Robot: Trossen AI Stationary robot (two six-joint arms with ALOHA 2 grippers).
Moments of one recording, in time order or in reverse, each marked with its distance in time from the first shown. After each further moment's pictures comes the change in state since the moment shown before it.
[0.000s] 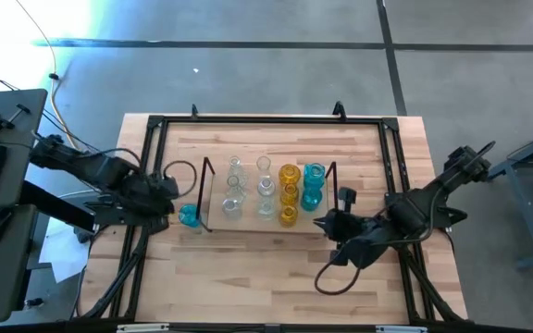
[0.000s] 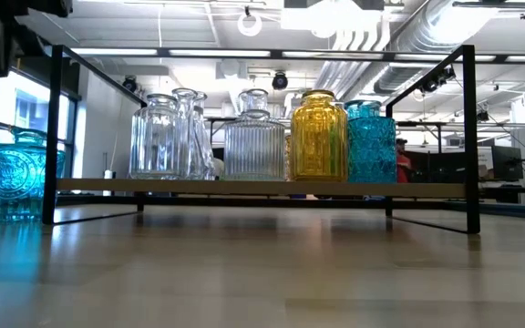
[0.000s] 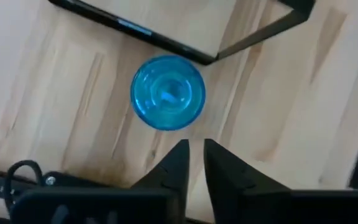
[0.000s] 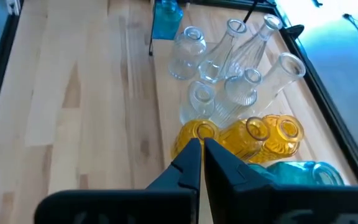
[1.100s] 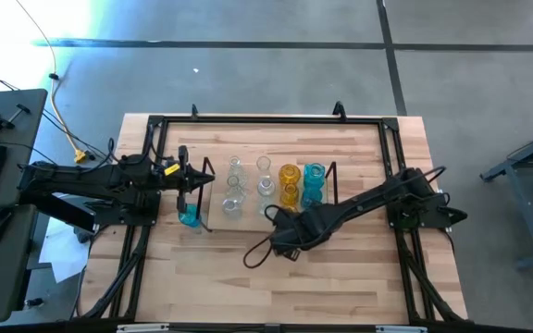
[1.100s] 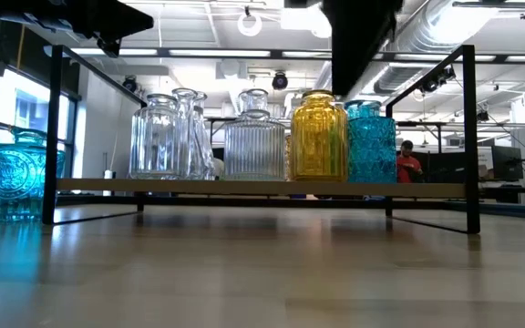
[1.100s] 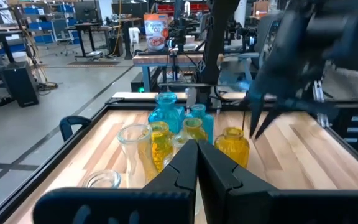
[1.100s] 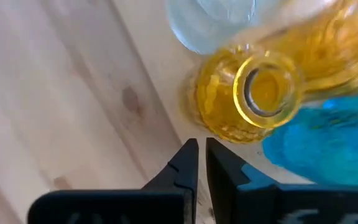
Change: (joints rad) left arm 0.367 -0.299 -0.506 1.358 -0.035 0.751; right arm -0.262 0.524 0.261 -0.222 -0.358 0.316
